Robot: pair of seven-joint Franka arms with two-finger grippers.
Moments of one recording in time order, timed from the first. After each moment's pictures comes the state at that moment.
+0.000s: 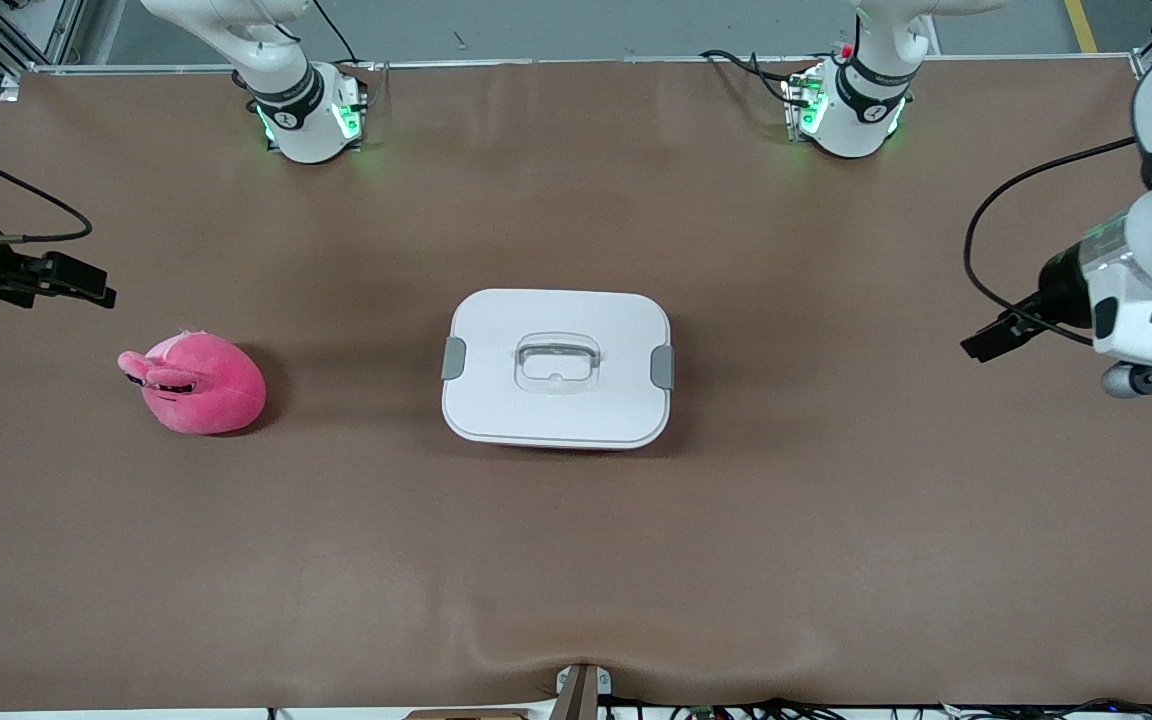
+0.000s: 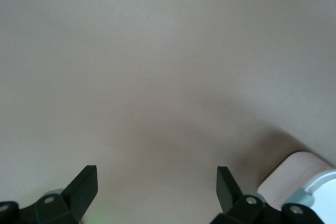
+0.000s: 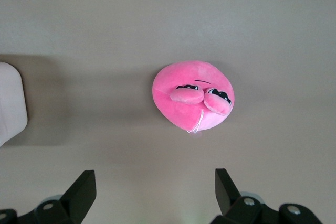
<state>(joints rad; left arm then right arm) -0.05 0.20 -0.11 -1.46 0.01 1.58 -0.75 -0.02 0.09 -0.04 -1.59 0.02 1.56 -0.04</state>
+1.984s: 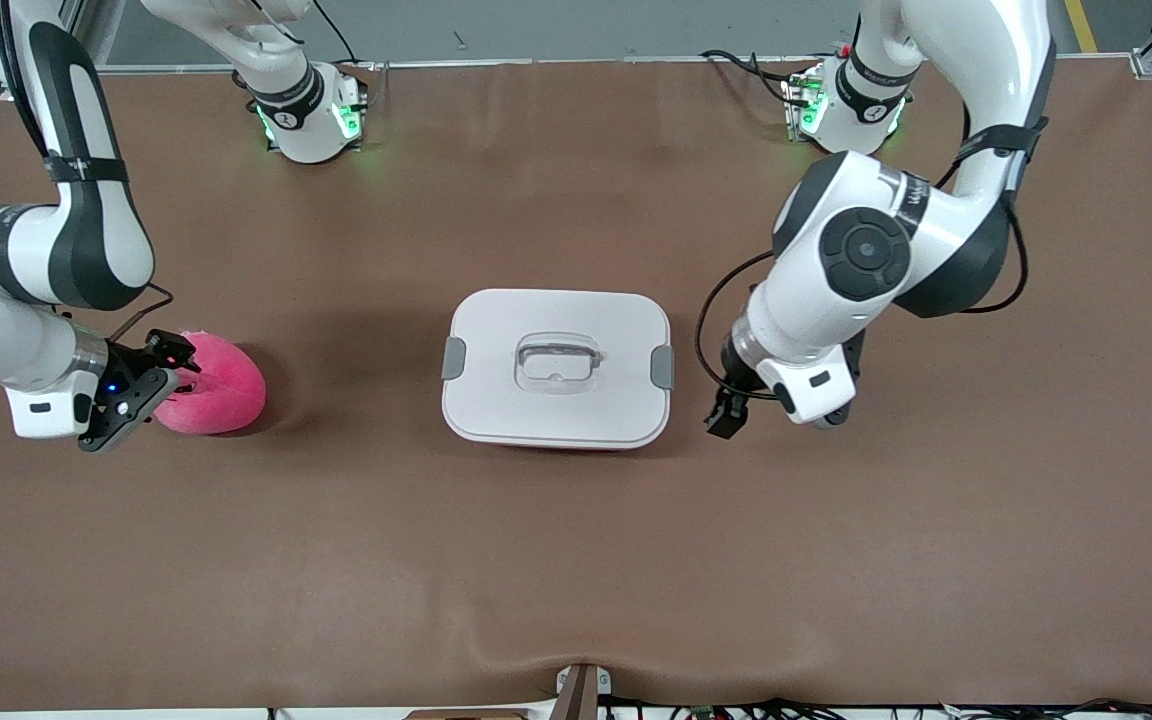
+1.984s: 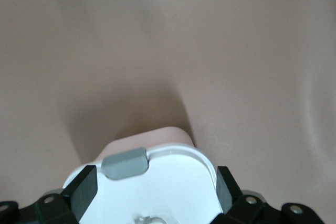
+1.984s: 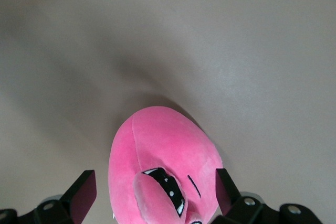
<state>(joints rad) -0.42 0.48 -0.11 -1.38 -0.07 1.91 -1.75 -0.02 0.29 -0.05 -1.84 0.02 2.03 -0.93</state>
